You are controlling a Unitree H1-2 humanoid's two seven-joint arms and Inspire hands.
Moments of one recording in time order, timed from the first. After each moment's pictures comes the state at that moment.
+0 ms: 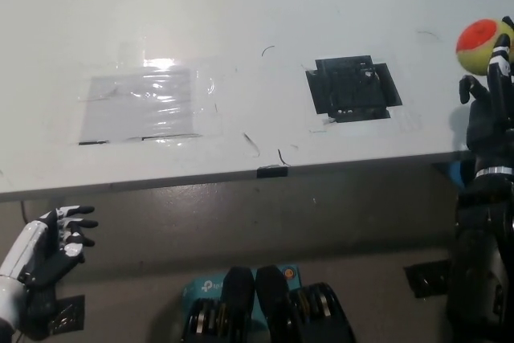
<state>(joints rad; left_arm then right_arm) -0.07 0.39 0.11 -0.01 -0.01 0.16 -0.19 -0.52 0.10 -0.32 -0.03 0.42 0.16 -0.25</state>
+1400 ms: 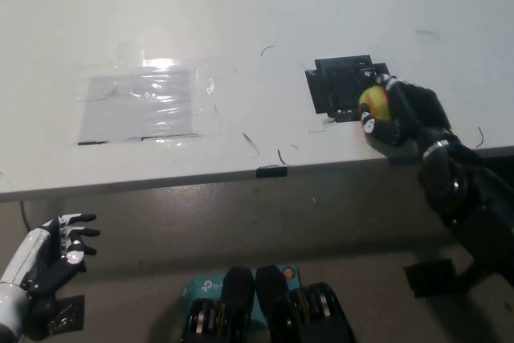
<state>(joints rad) -0.06 0.38 0.11 -0.01 -0.01 0.17 -0.19 -0.83 -0.36 0.71 0.69 -0.41 0.17 -0.23</state>
